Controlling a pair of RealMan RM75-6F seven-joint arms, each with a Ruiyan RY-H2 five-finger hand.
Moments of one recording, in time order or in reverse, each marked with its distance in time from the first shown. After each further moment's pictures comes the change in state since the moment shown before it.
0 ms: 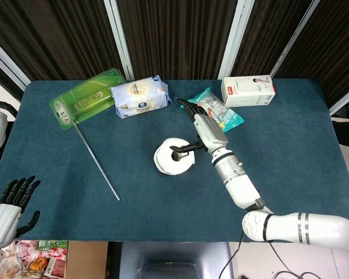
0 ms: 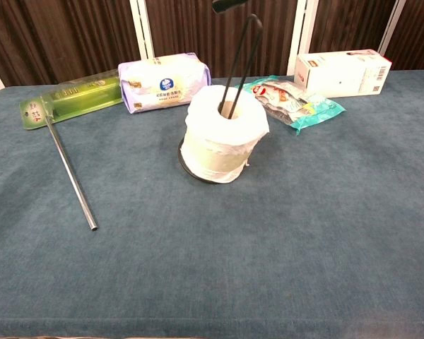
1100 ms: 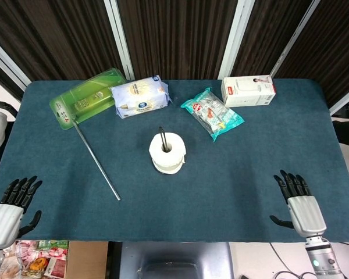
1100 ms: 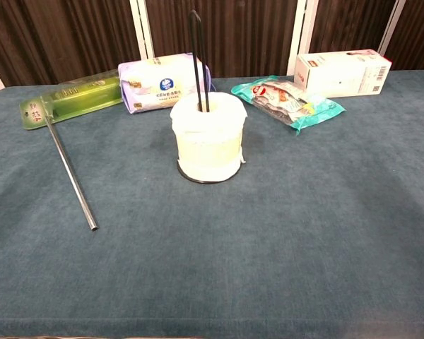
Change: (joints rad) left arm 0.001 -0.021 -0.001 0.013 0.021 0.016 0.031; right arm -0.780 0.050 -0.610 0.186 -0.886 0.530 -0.084
